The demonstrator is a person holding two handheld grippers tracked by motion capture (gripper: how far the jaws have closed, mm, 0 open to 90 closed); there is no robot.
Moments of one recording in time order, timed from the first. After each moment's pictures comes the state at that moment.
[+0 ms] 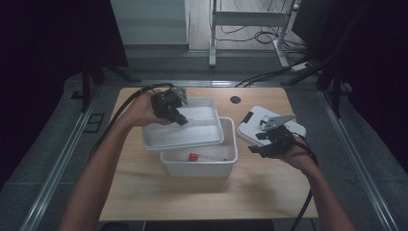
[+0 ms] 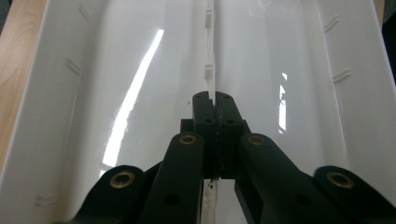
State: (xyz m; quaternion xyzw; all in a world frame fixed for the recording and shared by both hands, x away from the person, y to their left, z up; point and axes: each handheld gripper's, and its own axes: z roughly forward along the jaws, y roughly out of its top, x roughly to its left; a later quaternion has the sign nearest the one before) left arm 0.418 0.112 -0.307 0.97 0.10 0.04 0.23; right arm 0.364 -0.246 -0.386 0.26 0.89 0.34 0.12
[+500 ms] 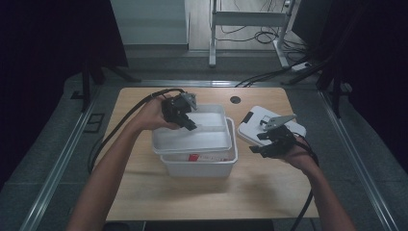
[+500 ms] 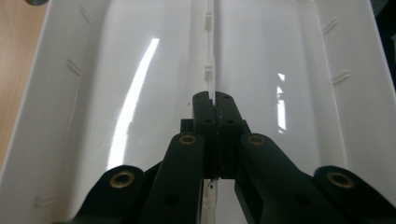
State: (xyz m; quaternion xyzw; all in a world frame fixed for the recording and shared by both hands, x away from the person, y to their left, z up) left arm 0.418 0.090 -0.324 0.97 0.08 0.02 0.24; right arm 0.365 -0.249 -0.388 0.27 0.89 0.34 0.12
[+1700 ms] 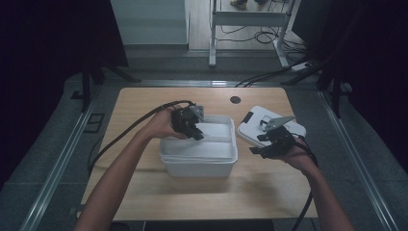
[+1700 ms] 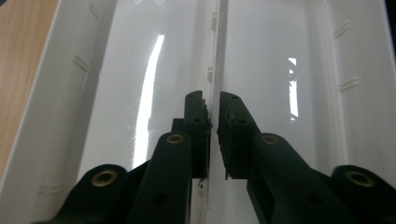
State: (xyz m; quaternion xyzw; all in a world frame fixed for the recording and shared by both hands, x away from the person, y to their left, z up) left arm 0.419 0.072 -0.367 0.97 0.05 0.02 0.25; right arm 0.369 -0.250 -0.398 0.28 0.90 0.33 0.11
